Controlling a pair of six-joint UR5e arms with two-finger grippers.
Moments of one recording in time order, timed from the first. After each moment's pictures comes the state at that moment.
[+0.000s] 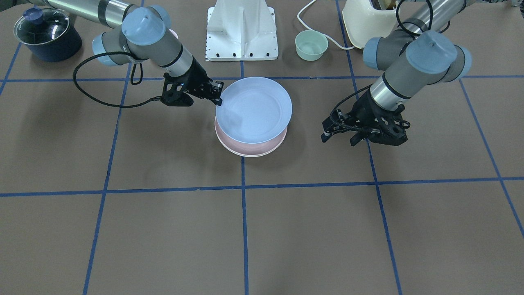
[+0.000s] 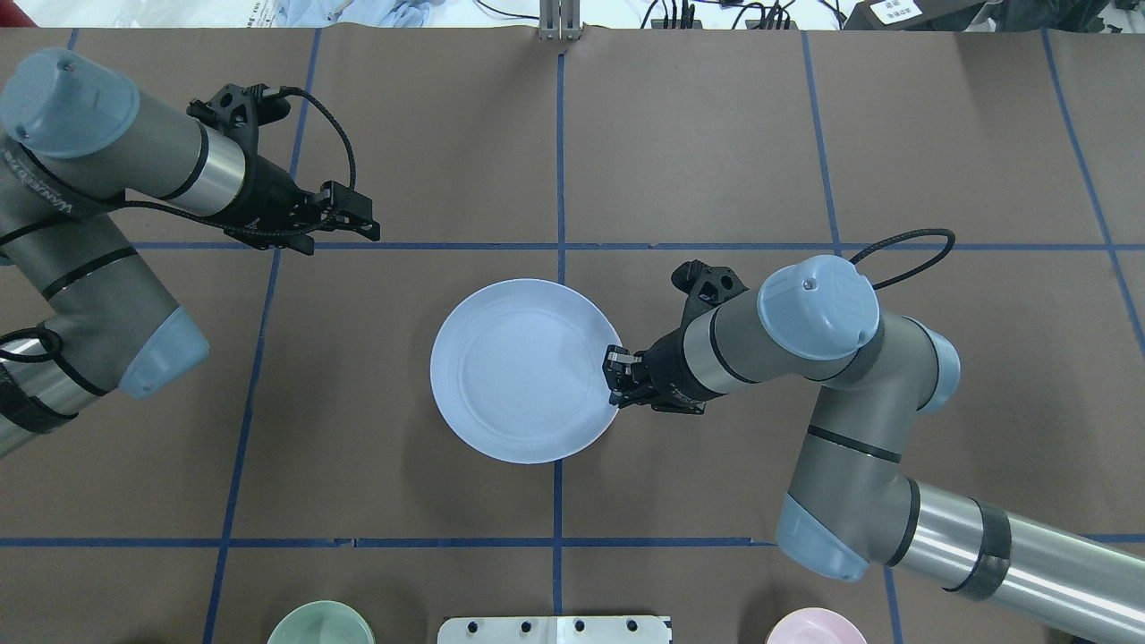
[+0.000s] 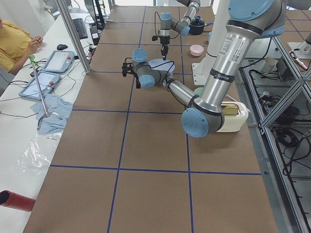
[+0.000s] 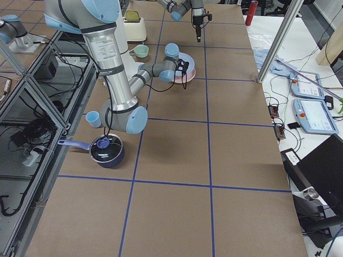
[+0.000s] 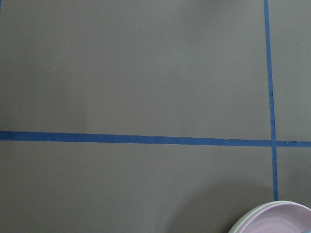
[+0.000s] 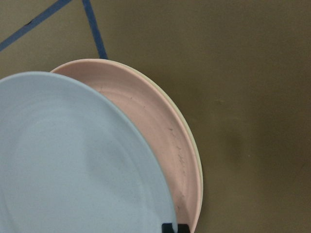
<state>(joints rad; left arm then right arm) -0.84 -1.97 -1.68 -2.12 -2.18 -1.21 0.49 -1.14 1.76 -1.02 2.01 1.70</state>
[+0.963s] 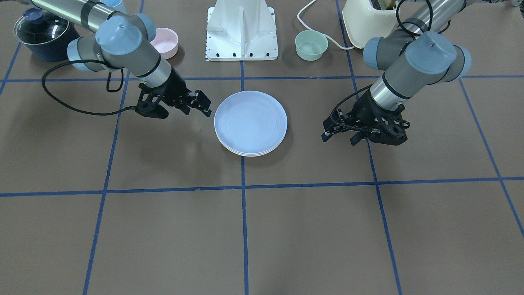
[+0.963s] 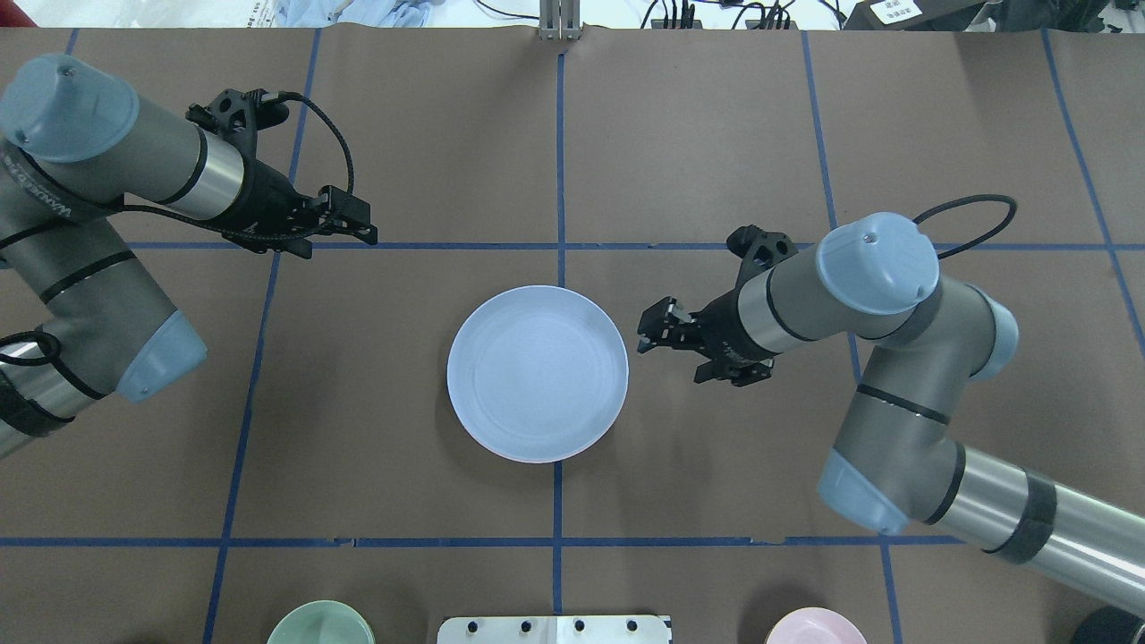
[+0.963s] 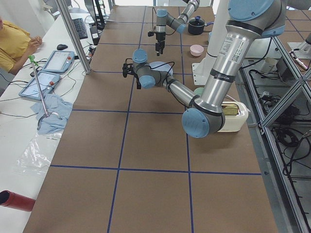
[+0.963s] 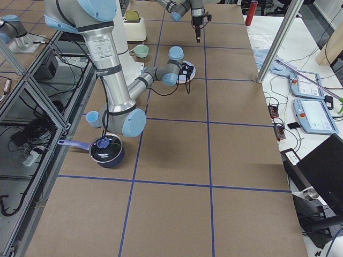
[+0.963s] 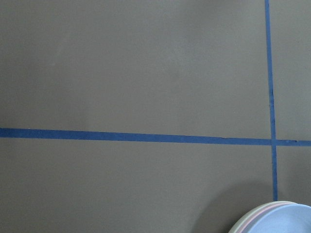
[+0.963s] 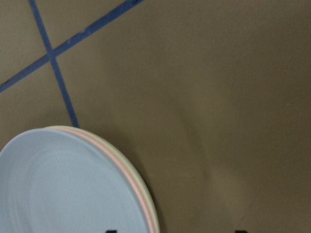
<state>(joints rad) -0.84 -1.96 -1.68 -2.12 -2.18 -1.19 0.61 -1.22 1.76 -1.02 2.07 1.68</state>
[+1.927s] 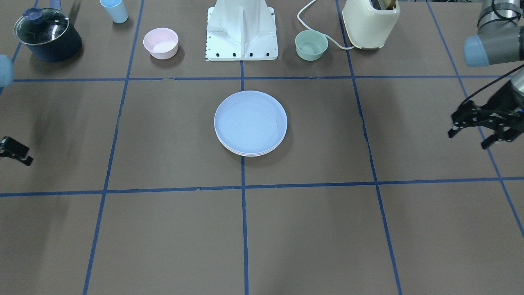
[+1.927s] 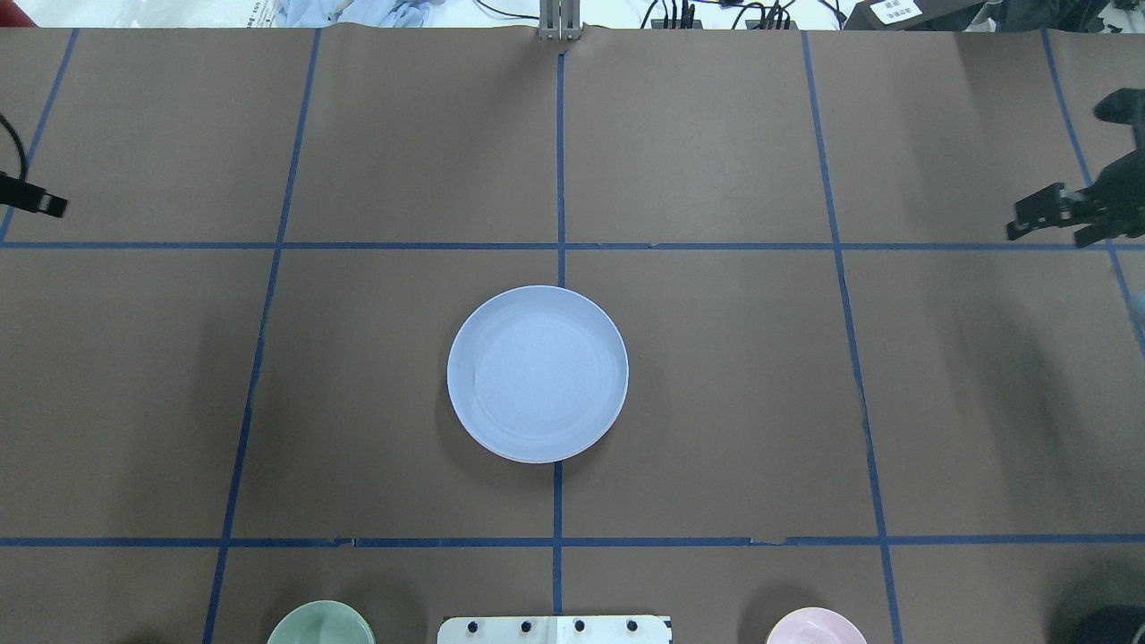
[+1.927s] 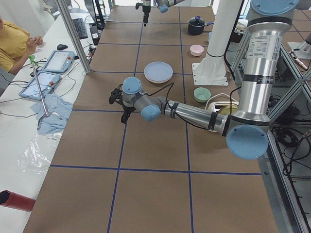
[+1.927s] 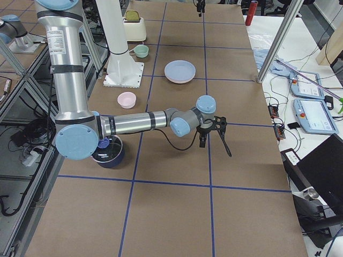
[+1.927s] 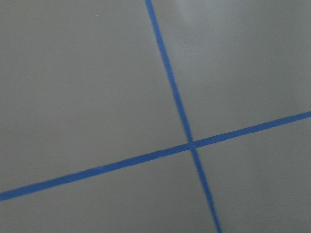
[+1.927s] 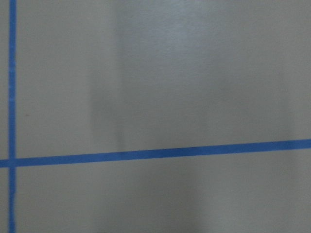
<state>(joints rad) -1.29 -1.64 -1.65 -2.12 -2.33 -0.30 1.25 -1.48 1.57 -1.22 2.30 0.59</state>
